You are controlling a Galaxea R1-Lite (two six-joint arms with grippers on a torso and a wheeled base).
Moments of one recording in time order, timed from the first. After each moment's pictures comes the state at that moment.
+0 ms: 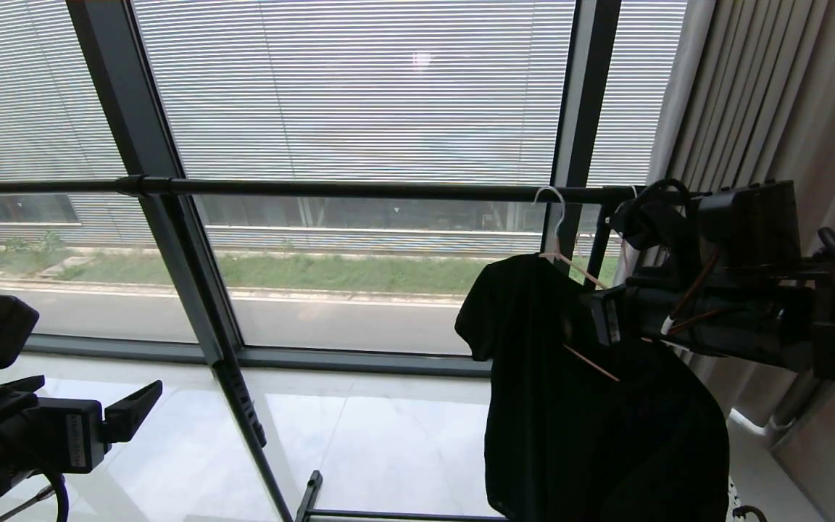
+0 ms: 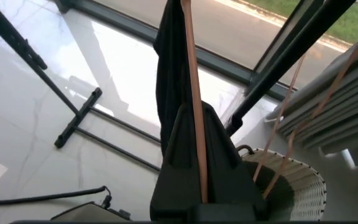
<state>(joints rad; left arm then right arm) -0.13 1.06 -0.42 -0.21 0.26 0.09 0.62 1.64 -1.00 -0.21 -0.14 0.07</state>
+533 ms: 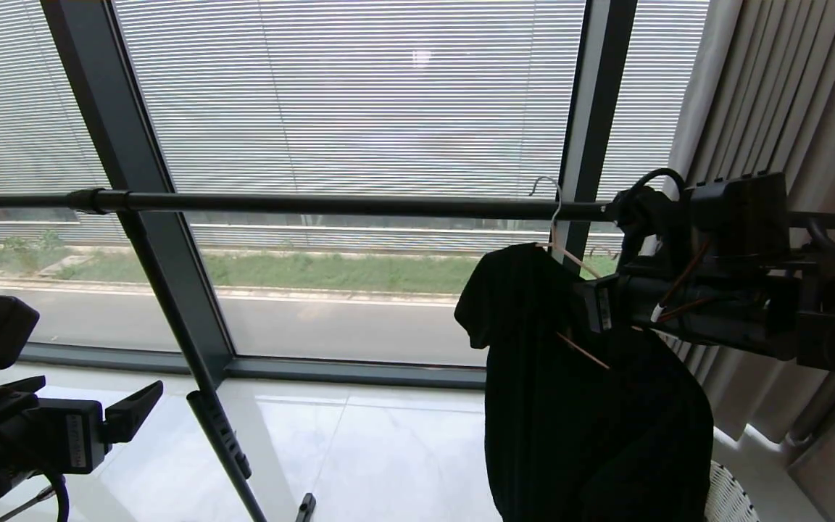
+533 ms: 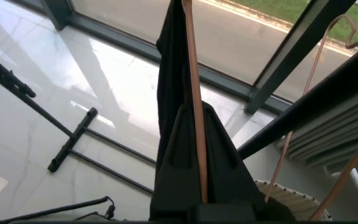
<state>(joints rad) -0.13 1.06 -0.42 -0.21 0.26 0.09 0.62 1.66 -1.03 -0.24 -0.14 0.08</state>
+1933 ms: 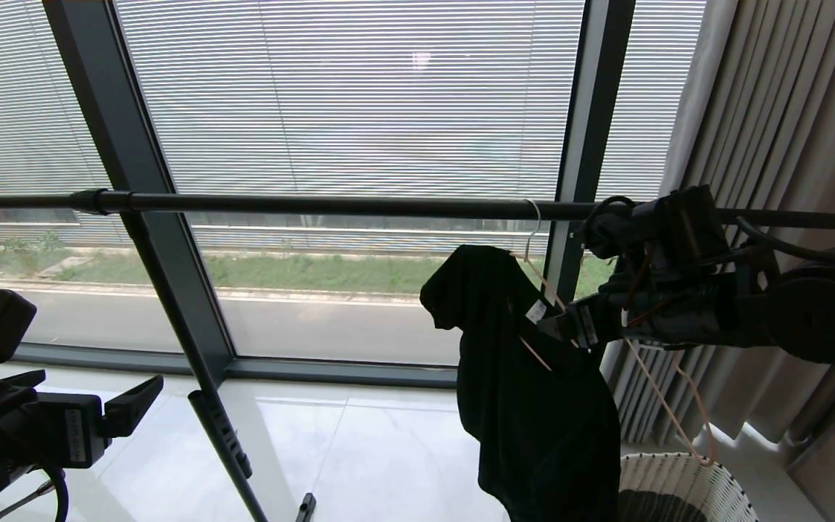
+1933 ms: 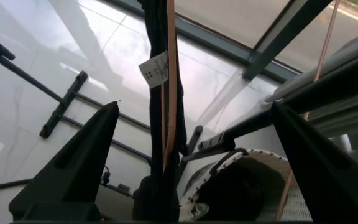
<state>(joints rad) -0.13 1.06 -0.43 -0.21 0.26 0.09 0.61 1.76 -1.16 0.01 -0.14 0.08</state>
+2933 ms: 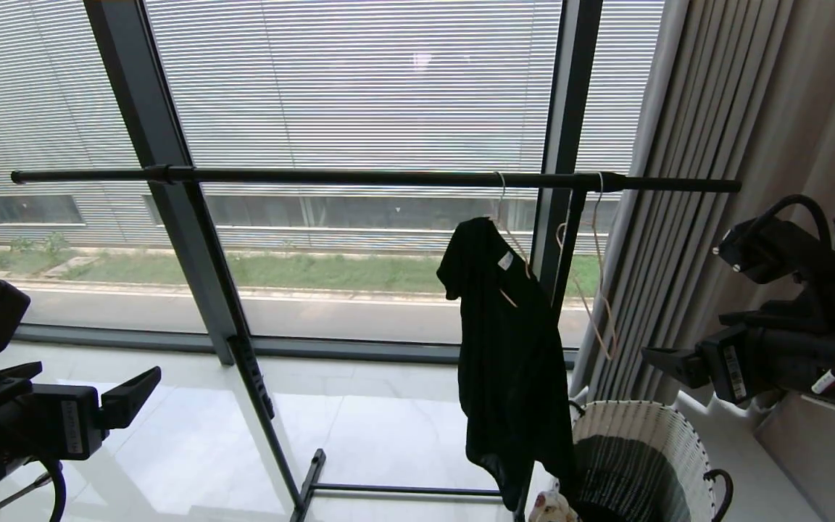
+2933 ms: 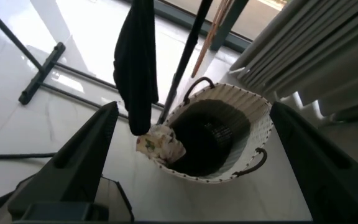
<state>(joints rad) -0.13 1.05 -0.45 -0.21 0.26 0.09 0.62 1.34 -0.87 0.08 -0.28 0.04</state>
